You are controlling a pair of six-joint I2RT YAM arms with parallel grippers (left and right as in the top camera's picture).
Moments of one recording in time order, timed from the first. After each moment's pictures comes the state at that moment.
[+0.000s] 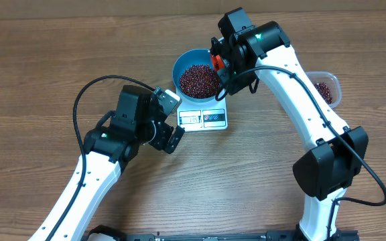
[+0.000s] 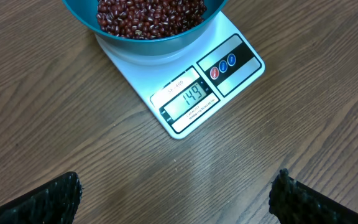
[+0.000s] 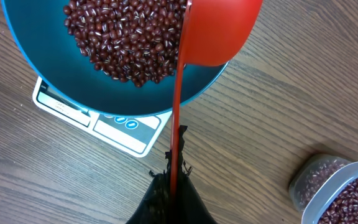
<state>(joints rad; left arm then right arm) -0.34 1.27 0.96 -0.63 0.19 0.21 0.43 2.04 2.04 -1.34 0.00 -0.14</state>
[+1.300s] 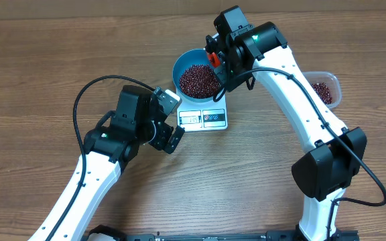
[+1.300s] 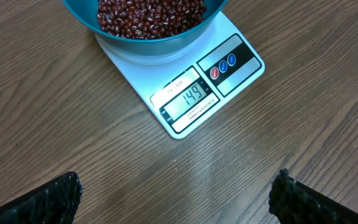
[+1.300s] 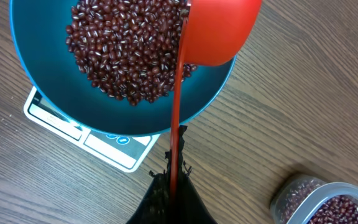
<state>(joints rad) -0.34 1.27 0.96 -0.63 0.19 0.21 0.45 2.04 2.05 -1.29 0.05 -0.19</state>
